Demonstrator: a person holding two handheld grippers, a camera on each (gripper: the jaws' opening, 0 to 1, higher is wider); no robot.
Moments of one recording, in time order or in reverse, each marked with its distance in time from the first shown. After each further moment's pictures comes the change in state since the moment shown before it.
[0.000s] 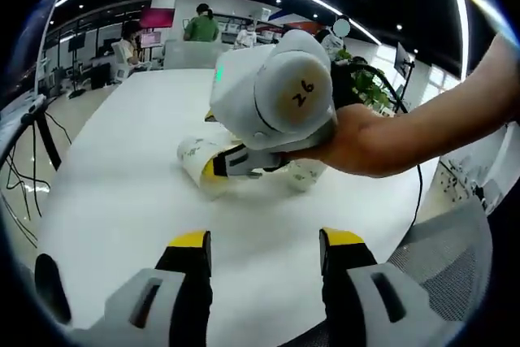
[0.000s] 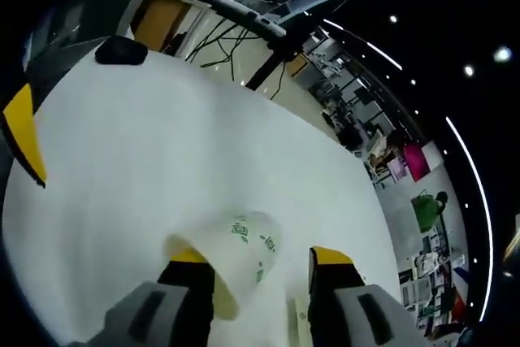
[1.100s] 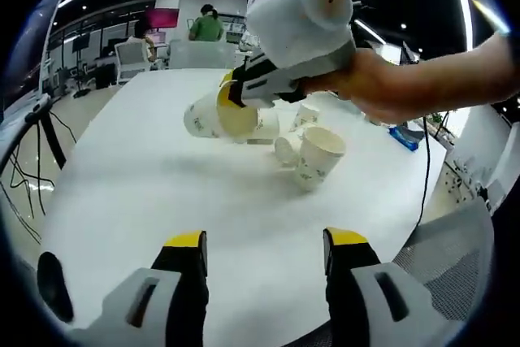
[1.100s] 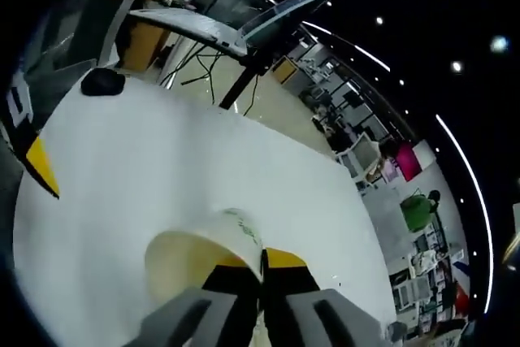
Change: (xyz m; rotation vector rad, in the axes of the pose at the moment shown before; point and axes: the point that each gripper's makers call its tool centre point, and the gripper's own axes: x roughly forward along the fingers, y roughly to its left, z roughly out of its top) left arm 0.003 0.008 -0.002 -0.009 0.003 0.027; right arm -0.044 -0.069 0.021 0.046 -0.059 -0.053
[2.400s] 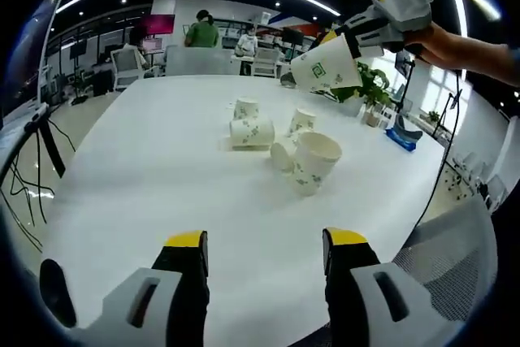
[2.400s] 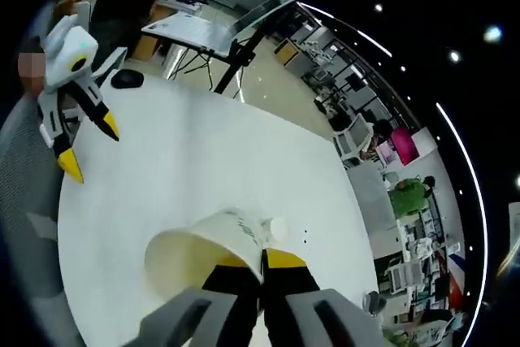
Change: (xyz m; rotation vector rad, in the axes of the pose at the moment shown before) left arm 0.003 0.002 0.004 0.032 -0.034 -0.010; right arm -0.139 -0.050 -0.061 -0.020 0.133 0.059
